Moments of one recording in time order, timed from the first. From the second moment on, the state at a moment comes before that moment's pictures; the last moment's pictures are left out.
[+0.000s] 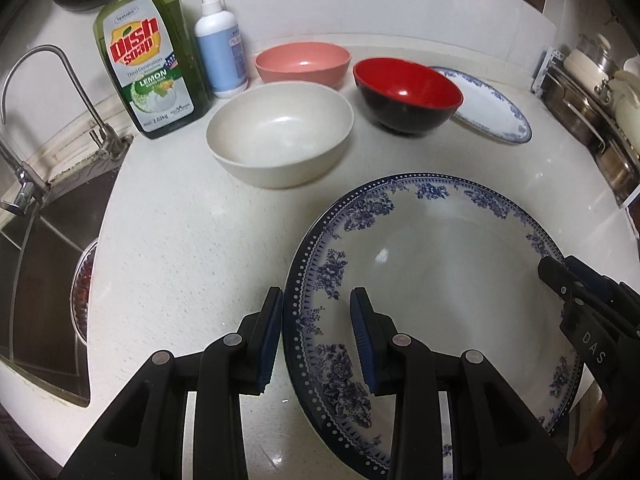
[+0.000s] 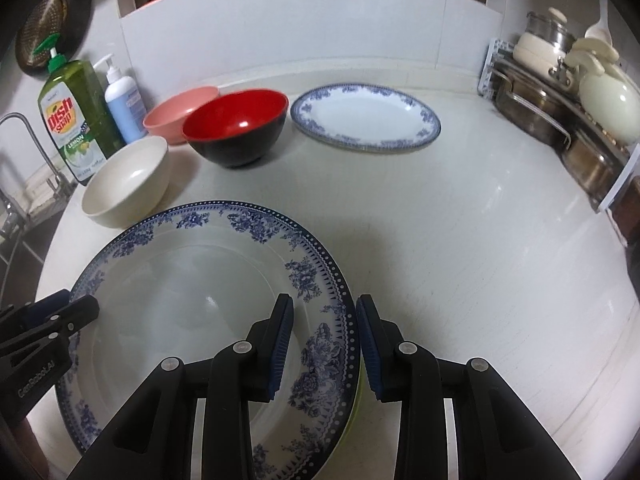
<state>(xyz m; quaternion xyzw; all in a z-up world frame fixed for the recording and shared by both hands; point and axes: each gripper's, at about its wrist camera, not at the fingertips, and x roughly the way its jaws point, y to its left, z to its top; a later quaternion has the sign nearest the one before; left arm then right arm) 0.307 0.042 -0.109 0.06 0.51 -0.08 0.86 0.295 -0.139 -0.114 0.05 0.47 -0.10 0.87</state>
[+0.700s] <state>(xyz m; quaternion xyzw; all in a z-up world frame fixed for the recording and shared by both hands) 0.306 0.036 -0.134 0.06 0.54 -0.09 0.84 0.298 -0.144 -0.133 0.06 0.49 -0.10 0.86</state>
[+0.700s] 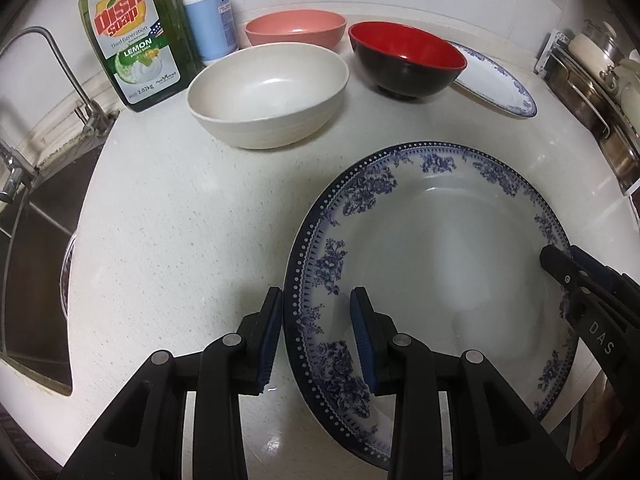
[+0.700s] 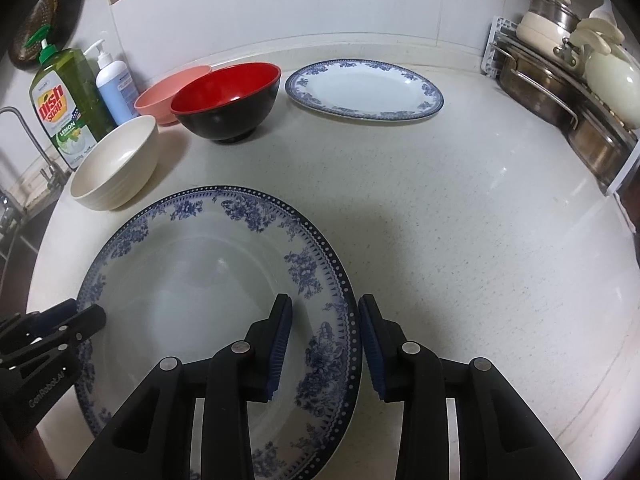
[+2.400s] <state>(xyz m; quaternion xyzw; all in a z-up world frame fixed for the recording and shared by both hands) 0.447 -0.115 0.008 0.09 0.44 -0.19 0.87 0.399 -0.268 -0.017 0.09 0.40 -0.14 0.90</state>
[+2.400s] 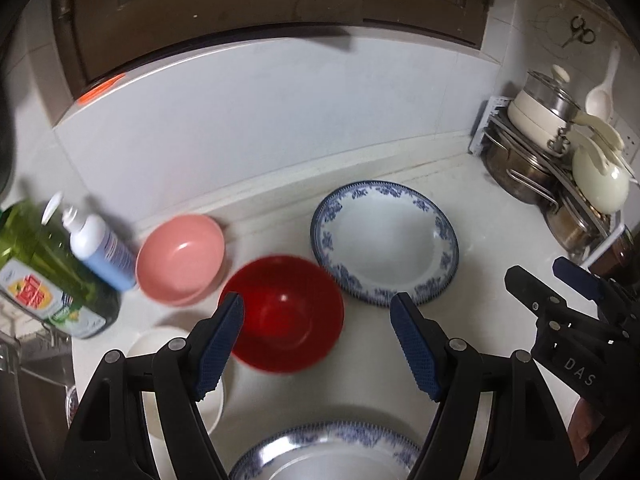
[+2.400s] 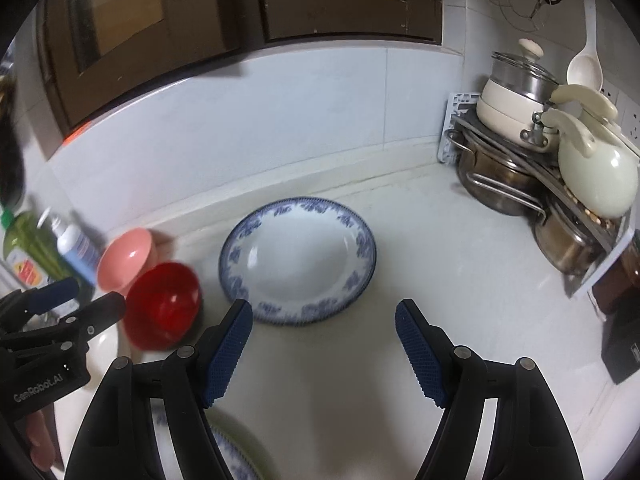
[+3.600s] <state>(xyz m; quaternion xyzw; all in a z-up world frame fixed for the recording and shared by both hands) 0.628 -0.187 -0.124 0.09 0.59 -0.19 0.78 0.565 -0.367 -0.133 0.16 0.53 -0.18 0.81</state>
